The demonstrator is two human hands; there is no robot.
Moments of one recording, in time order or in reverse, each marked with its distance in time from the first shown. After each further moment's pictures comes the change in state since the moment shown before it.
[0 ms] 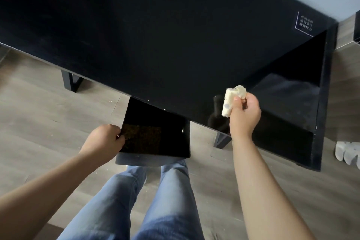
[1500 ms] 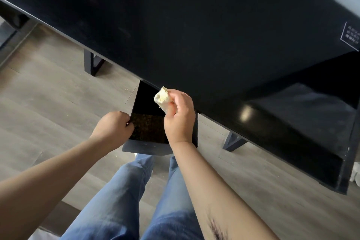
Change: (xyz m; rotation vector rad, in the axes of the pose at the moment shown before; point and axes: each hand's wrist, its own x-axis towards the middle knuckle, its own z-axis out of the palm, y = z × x) left_hand 0.012 -0.046 -0.012 -0.059 0.051 -0.063; right_hand -0.143 -0.031 0.146 0.023 -0.393 -0.525
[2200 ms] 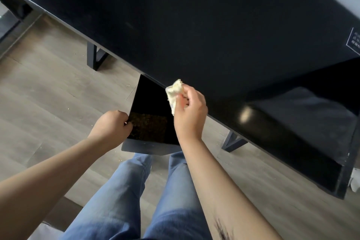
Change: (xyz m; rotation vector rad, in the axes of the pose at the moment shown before) left_hand -0.007 -0.013 0.005 -0.037 -0.013 -0.066; right_hand 0.010 -0.013 -0.015 -0.058 0.004 0.127
